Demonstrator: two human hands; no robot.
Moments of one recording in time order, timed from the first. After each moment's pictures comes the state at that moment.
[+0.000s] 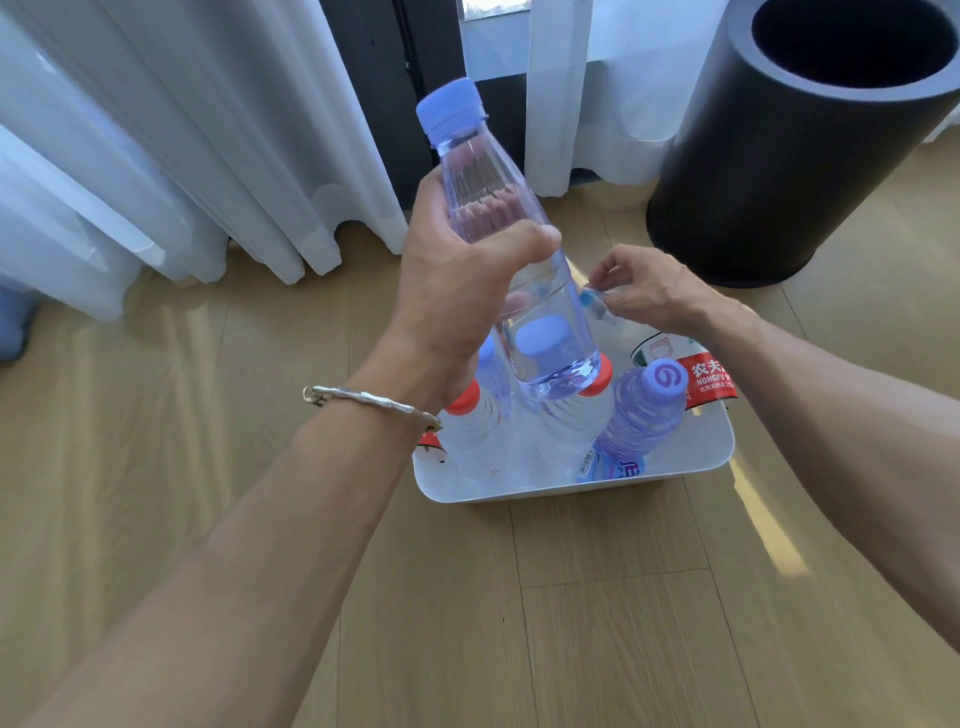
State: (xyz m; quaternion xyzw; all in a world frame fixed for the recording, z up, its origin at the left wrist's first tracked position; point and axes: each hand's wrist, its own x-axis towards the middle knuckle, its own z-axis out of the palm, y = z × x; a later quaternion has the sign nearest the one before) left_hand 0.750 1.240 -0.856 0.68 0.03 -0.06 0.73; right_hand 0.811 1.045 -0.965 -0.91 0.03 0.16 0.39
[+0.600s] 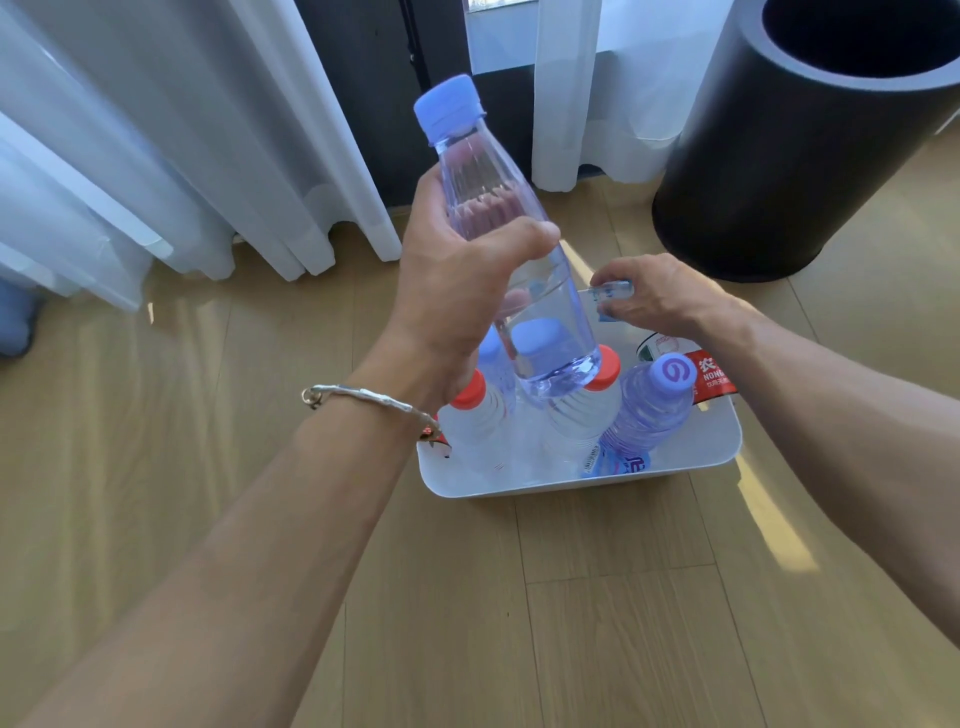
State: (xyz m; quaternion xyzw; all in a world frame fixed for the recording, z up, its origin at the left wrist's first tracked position) left_hand 0.750 1.244 -0.860 0.67 0.04 -0.07 0.73; right_hand 0.810 1.043 -0.975 -0.96 -0.01 0.15 0.25
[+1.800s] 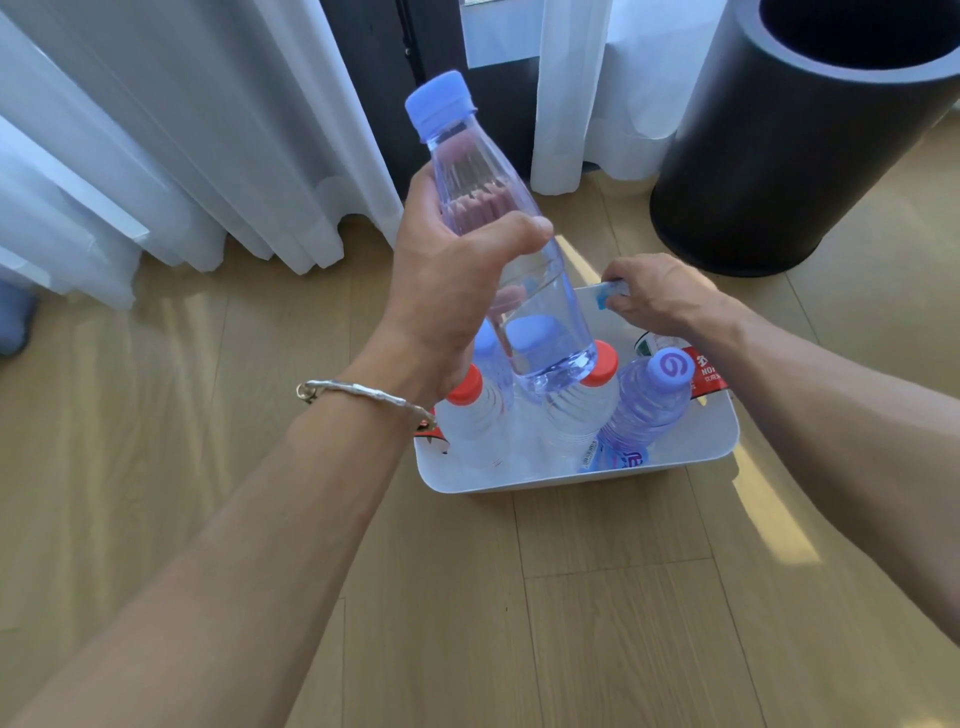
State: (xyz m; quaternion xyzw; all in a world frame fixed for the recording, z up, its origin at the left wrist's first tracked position) left_hand 0.751 1.247 -0.861 0.67 0.03 -0.07 0.74; right_hand 0.815 1.043 -0.988 -0.98 -0.01 0.13 0.14
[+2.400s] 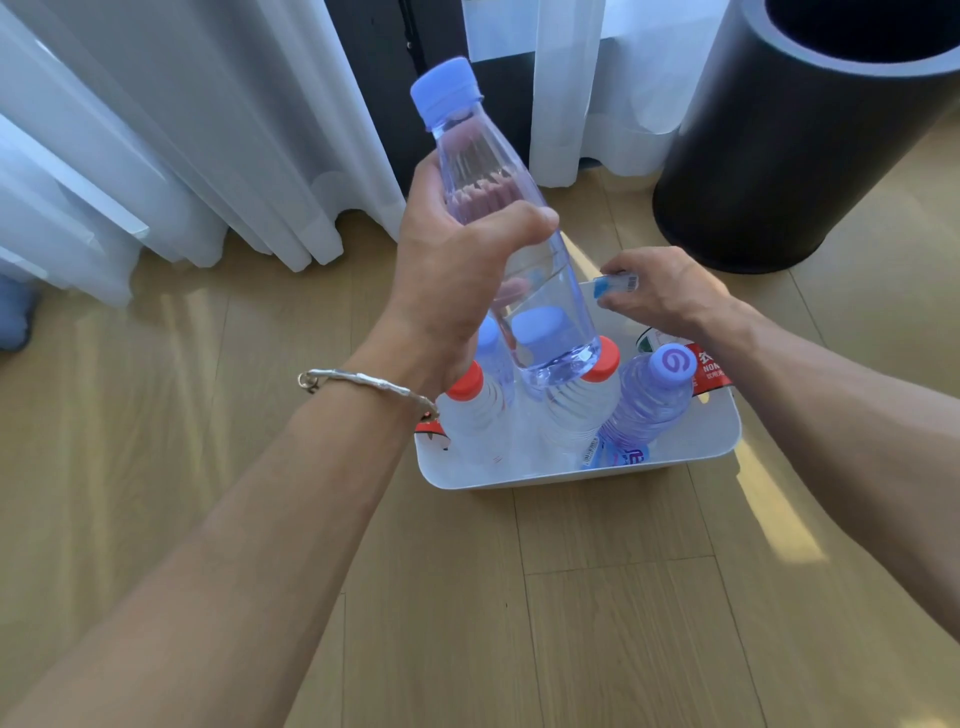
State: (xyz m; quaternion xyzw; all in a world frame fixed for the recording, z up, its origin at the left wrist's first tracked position) left_hand 0.751 1.244 -0.858 0.67 0.03 -0.07 0.74; right_hand 0.803 1.042 -0.979 -0.96 0.01 0.10 0.25
